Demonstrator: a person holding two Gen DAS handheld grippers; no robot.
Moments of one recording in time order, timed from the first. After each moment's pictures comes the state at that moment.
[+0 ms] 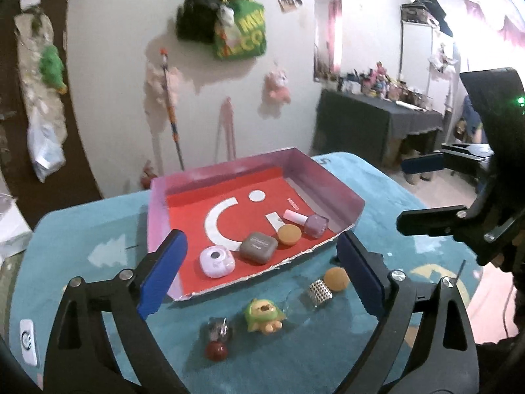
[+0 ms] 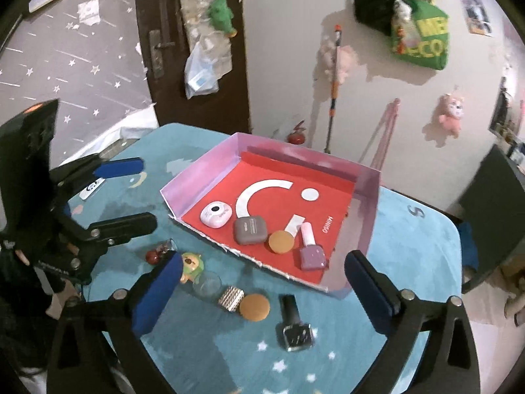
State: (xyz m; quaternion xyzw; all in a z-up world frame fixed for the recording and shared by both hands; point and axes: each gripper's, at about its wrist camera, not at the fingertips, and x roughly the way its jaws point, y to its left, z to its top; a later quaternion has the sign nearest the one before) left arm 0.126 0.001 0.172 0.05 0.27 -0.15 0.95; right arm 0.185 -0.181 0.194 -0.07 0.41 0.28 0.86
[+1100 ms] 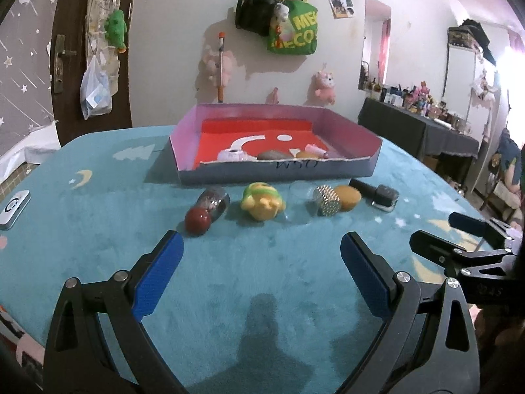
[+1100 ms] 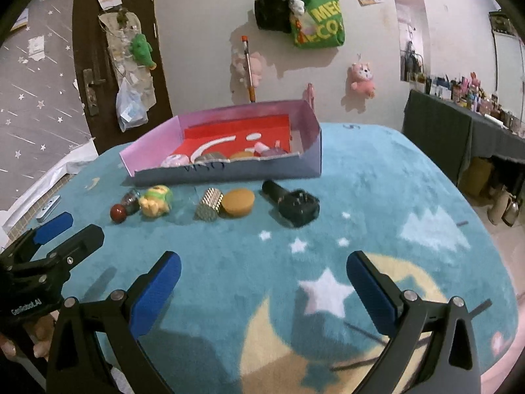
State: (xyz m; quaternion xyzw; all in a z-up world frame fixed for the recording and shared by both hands) left arm 0.029 0.000 0.057 -0.02 0.27 -0.04 0.96; right arm 0.050 -0.204 0.079 0.03 0.37 0.10 0.92
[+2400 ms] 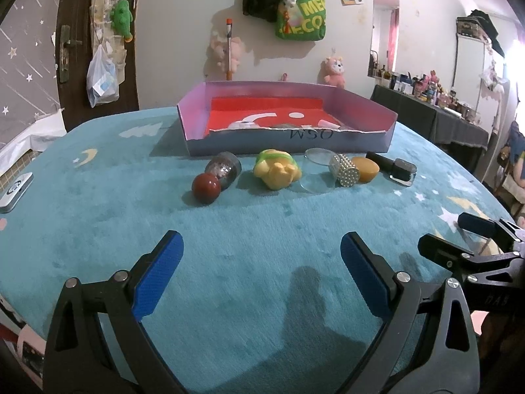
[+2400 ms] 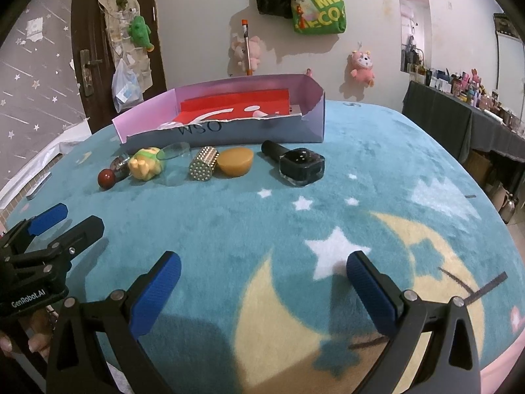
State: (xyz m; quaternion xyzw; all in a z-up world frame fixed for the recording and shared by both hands) left arm 0.028 0.006 0.033 -0.01 0.29 -0.02 0.96; right arm 0.040 -0.198 0.049 0.01 0.40 0.10 0.91
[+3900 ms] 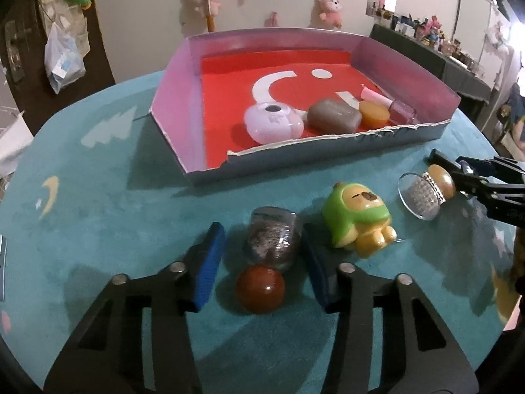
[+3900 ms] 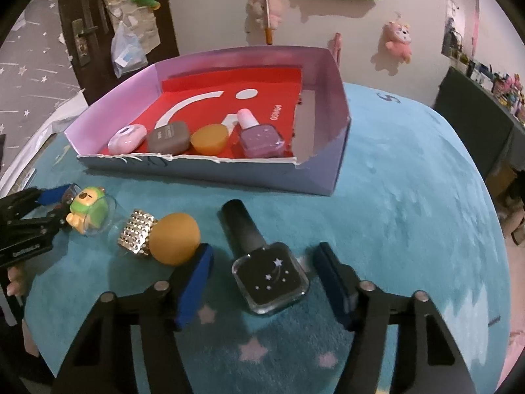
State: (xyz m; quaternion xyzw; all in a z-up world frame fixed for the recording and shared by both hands) left arm 0.158 0.042 0.036 0.03 0.43 -0.06 0.90; right arm 0.181 -0.210 0.044 -0.03 0.49 0.16 0.86
